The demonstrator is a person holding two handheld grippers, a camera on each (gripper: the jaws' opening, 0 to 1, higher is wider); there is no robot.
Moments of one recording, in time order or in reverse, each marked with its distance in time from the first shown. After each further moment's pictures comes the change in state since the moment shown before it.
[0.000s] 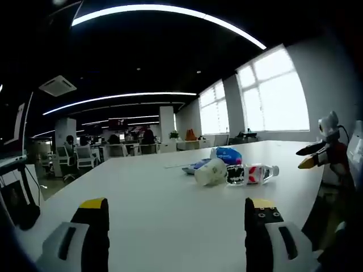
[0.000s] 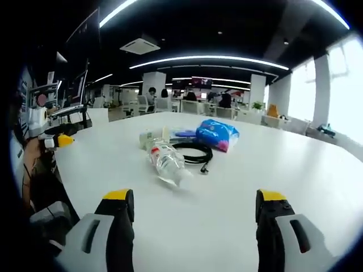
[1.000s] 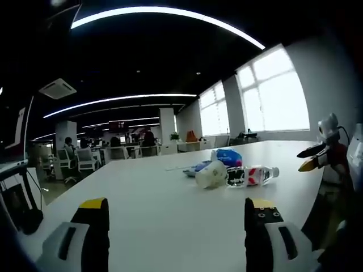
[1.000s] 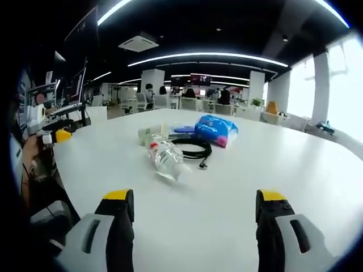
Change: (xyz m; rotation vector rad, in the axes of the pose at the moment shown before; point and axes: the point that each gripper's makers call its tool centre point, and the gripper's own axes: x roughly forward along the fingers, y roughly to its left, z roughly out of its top) left arm -0.004 0.001 0.008 0.020 -0.011 0.006; right arm -0.003 -0.003 -0.006 0.017 0.019 -0.010
